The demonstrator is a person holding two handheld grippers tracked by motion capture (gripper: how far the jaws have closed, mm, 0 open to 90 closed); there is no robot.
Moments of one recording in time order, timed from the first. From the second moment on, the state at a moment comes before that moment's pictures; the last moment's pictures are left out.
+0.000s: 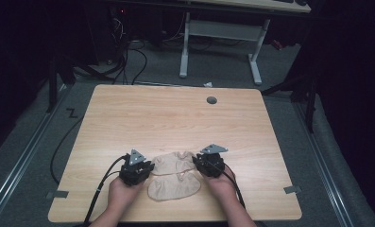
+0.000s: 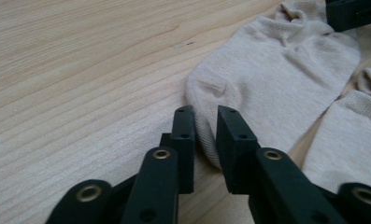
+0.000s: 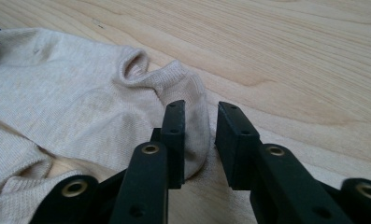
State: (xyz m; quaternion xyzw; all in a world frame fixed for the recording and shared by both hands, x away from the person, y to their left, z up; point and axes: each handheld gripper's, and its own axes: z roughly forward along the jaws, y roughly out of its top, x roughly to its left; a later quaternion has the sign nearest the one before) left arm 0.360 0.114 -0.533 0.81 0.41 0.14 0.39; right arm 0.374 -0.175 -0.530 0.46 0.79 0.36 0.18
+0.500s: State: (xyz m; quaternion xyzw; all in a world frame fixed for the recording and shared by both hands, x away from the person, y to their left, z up) left arm 0.353 0.110 -0.523 0.80 0.39 0.16 0.42; right arm 0.367 -0.170 -0.519 0.43 0.80 0.37 0.21
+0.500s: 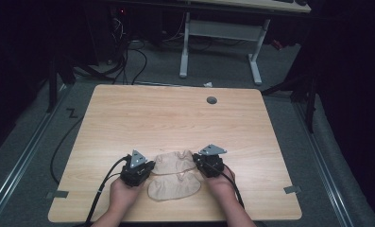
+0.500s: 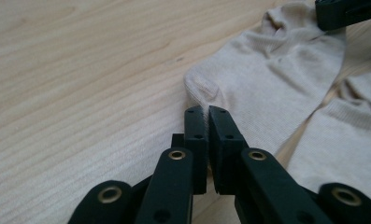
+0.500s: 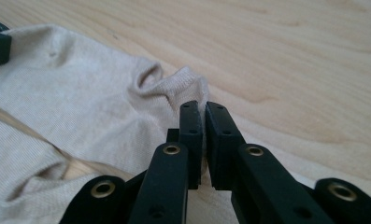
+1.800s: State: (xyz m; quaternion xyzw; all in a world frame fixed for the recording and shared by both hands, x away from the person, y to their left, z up) left arm 0.342 0.116 -0.500 0.80 0.38 0.17 0.44; right arm 0.348 -0.175 -0.496 0.40 0.79 0.41 0.24
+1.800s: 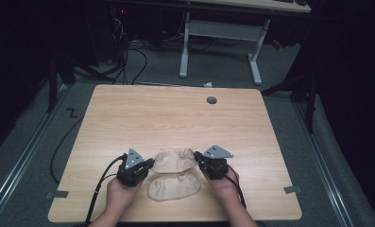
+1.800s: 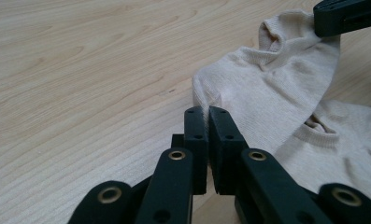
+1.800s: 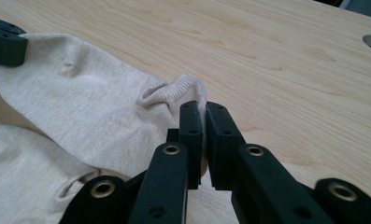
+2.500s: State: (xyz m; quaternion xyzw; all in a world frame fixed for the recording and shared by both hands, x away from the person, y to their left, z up) left arm 0.314 0.122 -0.489 0.81 0.35 0.16 0.43; right arm 0.313 -0.177 -0.487 0.37 0.80 0.42 0.24
